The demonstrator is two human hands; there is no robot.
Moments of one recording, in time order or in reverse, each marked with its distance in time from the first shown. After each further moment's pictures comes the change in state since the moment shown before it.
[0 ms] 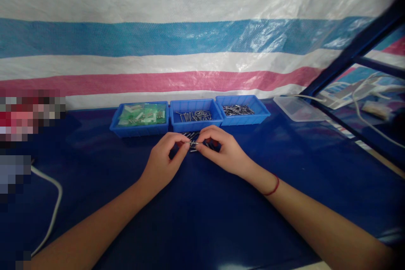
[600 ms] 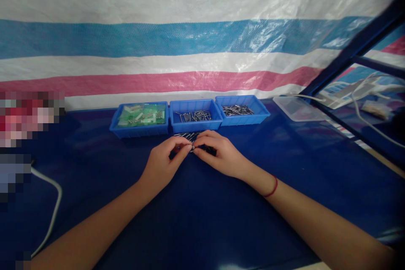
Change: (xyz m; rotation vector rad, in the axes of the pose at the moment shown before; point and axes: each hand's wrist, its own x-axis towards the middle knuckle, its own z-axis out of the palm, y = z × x) left_hand -0.001 0.000 0.000 -0.017 -0.064 -0.094; right_hand -0.001 0.001 0.001 -0.106 -0.159 -0.039
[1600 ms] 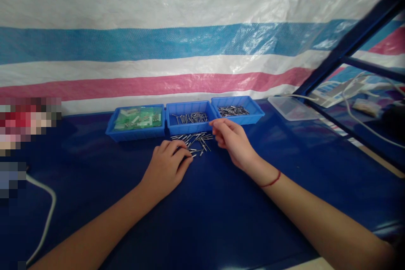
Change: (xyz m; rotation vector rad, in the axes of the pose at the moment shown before) left_hand -0.004 -0.001 0.007 0.459 -0.154 0.184; right_hand 0.010 0.007 -0.013 0.663 0.512 0.659
